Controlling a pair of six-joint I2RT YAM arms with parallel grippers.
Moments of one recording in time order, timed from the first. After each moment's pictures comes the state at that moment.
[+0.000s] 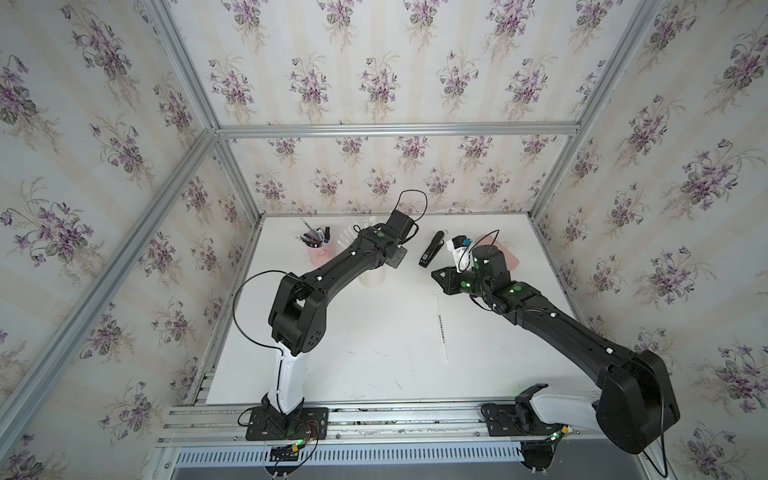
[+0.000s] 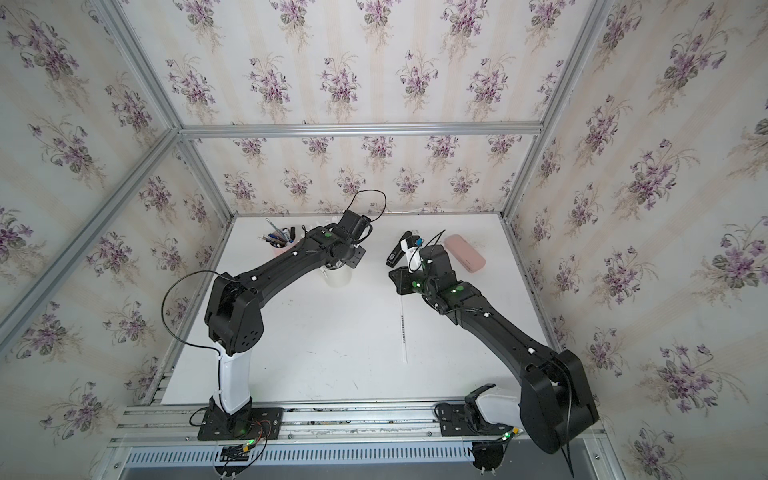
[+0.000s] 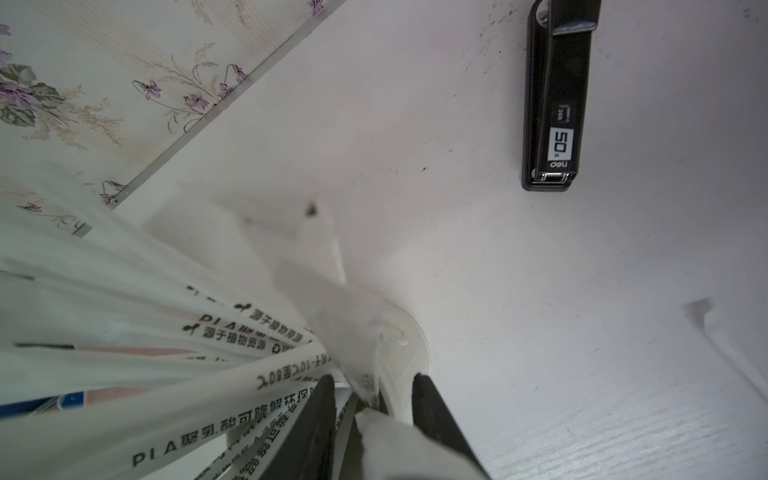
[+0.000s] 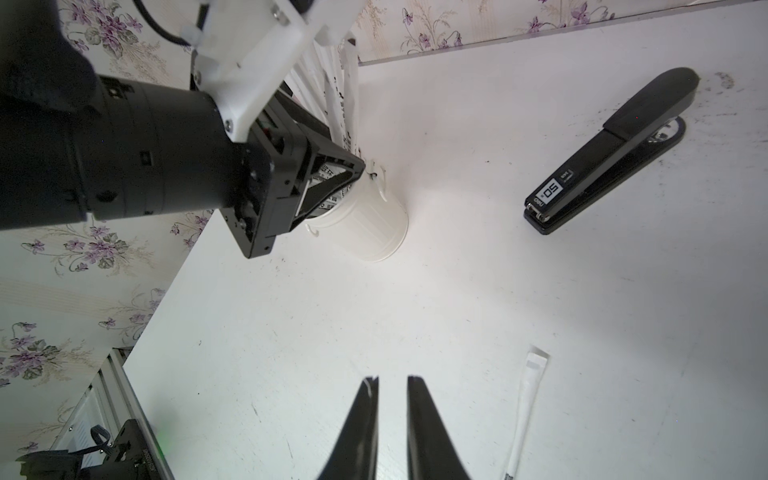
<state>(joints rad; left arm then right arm) -0.62 2.03 1.80 -0.77 -0.34 0.02 0.48 1.28 0.88 -0.18 -0.31 0.36</state>
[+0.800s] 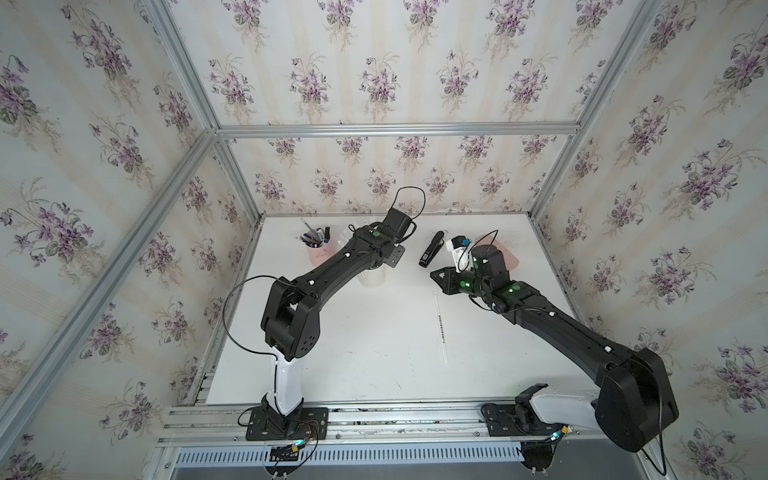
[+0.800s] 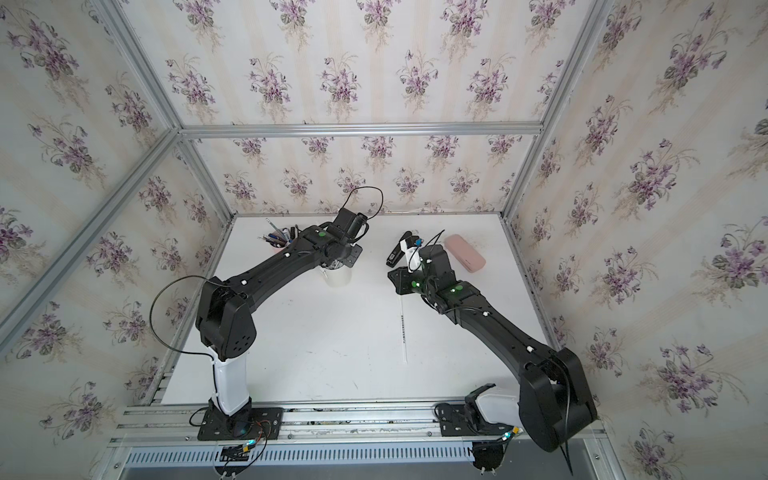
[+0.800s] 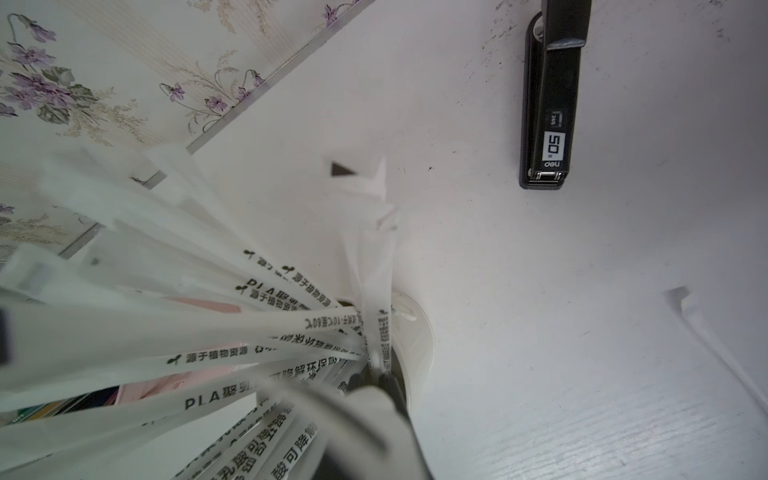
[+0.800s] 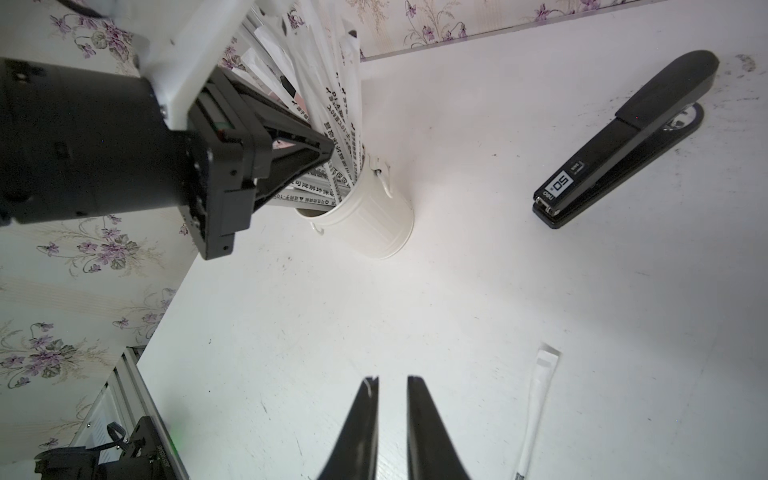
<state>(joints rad) -0.62 1.97 1.79 -0.80 -0.34 0.02 0.48 1.29 0.88 -0.18 -0.33 0.39</state>
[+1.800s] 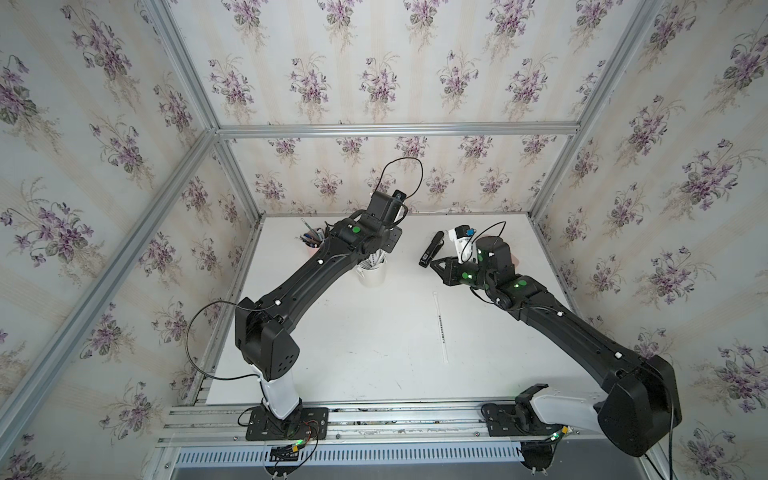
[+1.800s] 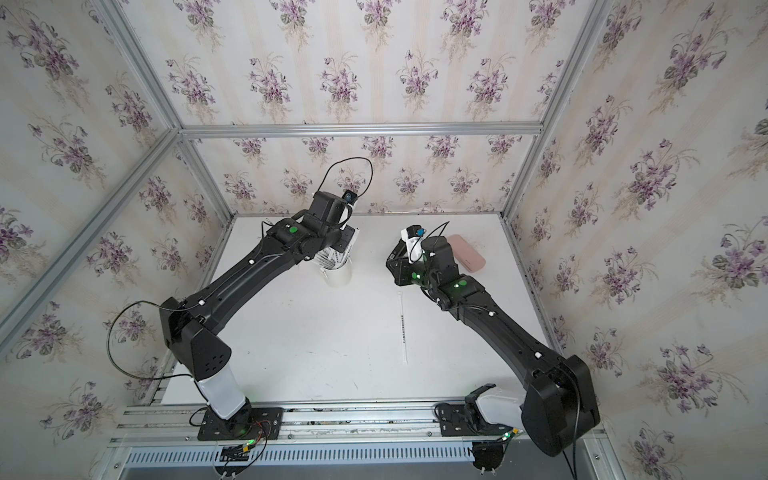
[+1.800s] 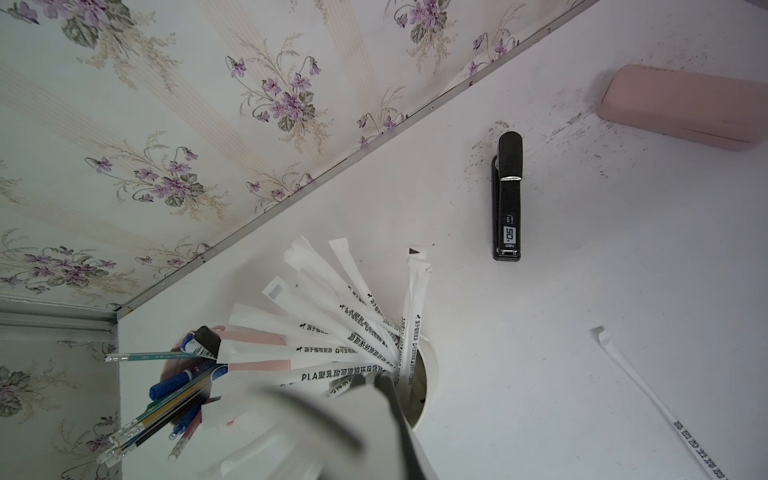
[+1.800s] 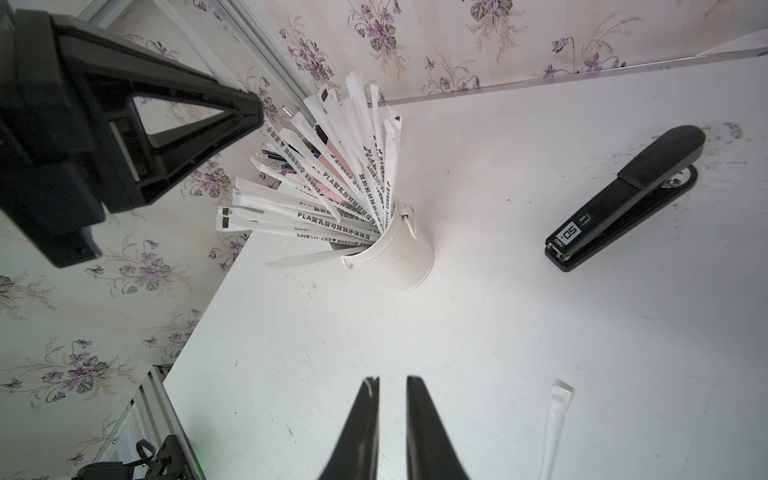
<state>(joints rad) -0.62 1.78 1.83 -0.77 -0.32 0.07 0.49 1.27 0.97 -0.20 -0.33 0.40</state>
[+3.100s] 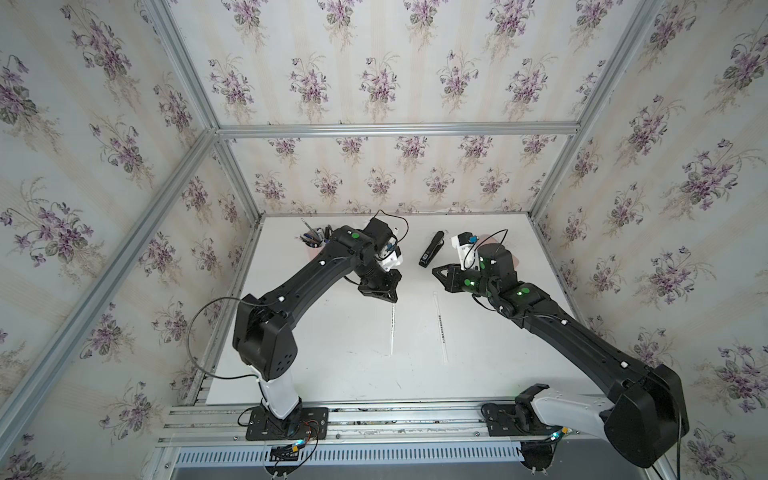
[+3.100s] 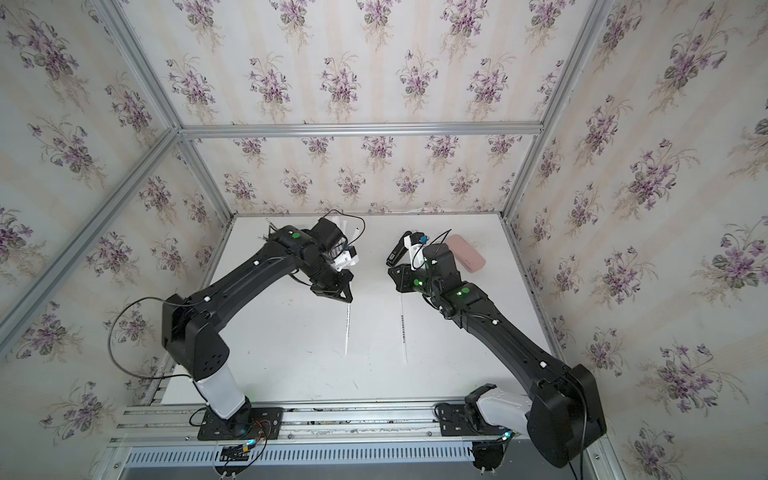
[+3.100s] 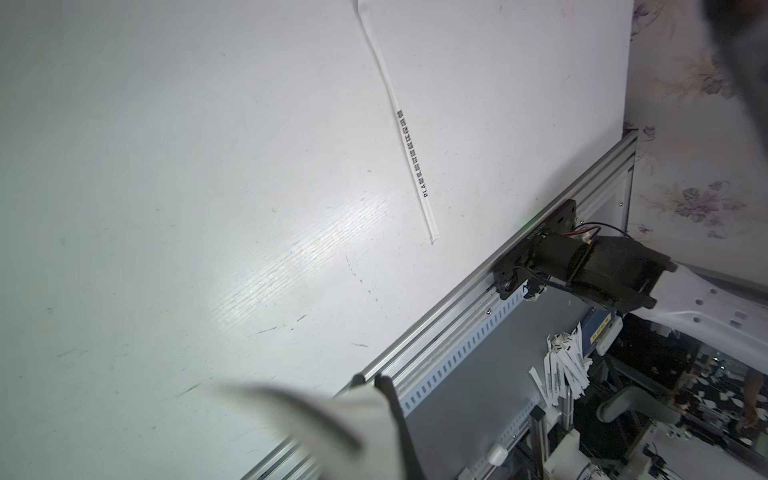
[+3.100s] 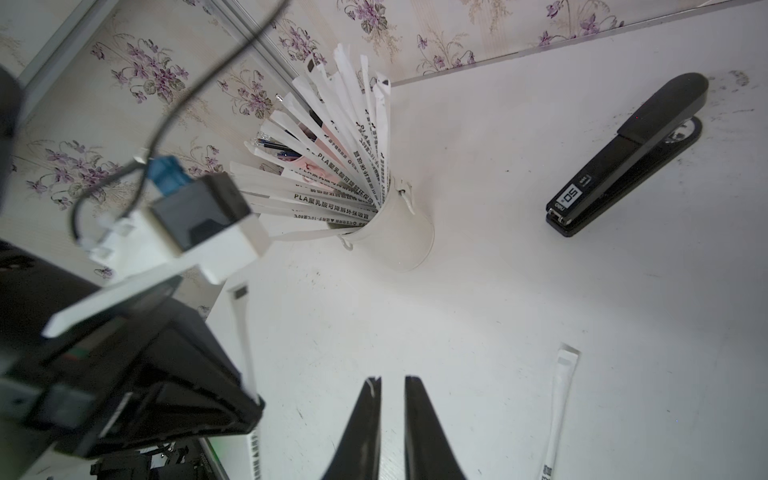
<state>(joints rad) -0.59 1.82 1.67 -1.24 0.50 -0.27 0.49 1.20 0.89 -0.21 -0.33 0.46</state>
